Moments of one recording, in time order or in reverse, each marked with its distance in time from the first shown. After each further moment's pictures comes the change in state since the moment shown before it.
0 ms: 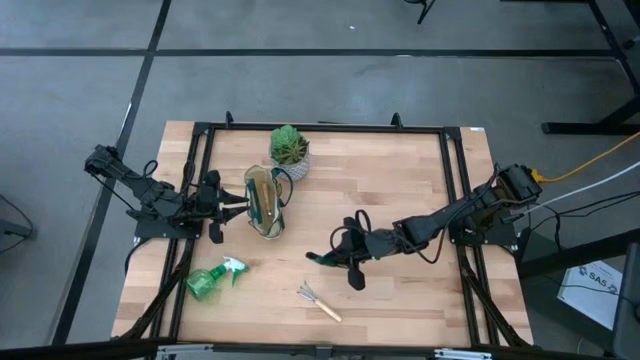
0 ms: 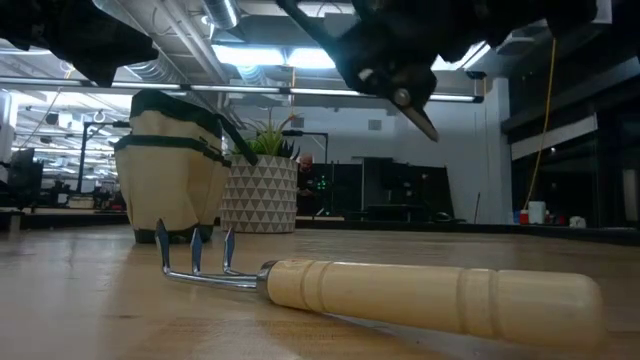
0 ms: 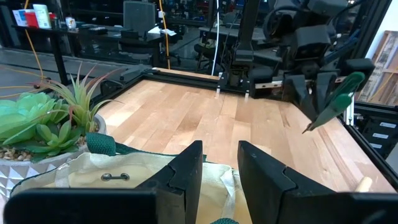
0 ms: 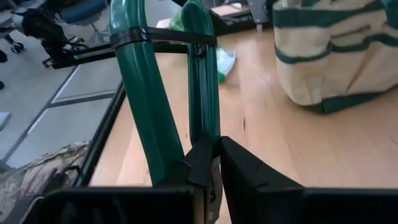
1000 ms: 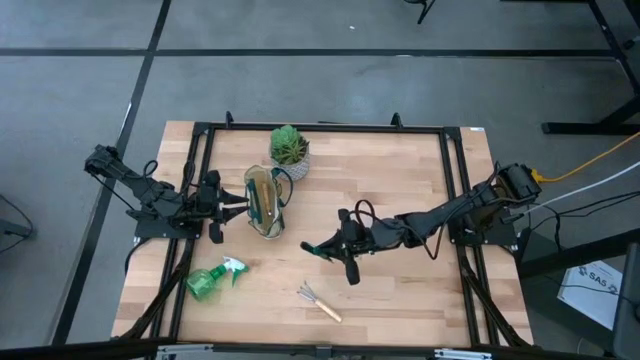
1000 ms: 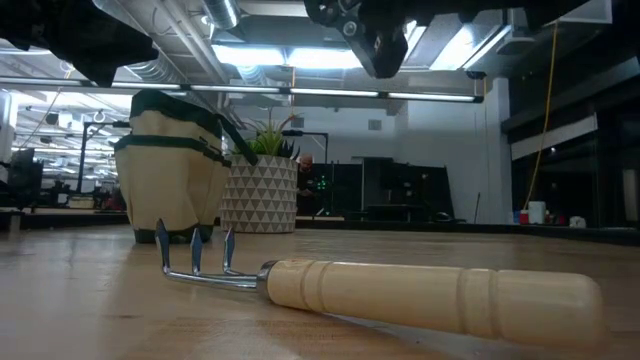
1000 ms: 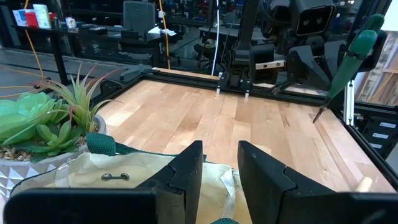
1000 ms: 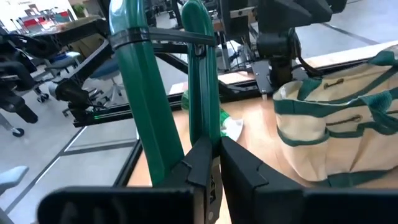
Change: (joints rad) left arm 0.000 0.000 0.000 0.000 0.000 0.000; right arm -0.036 0.000 0.011 0.238 -0.006 -0.057
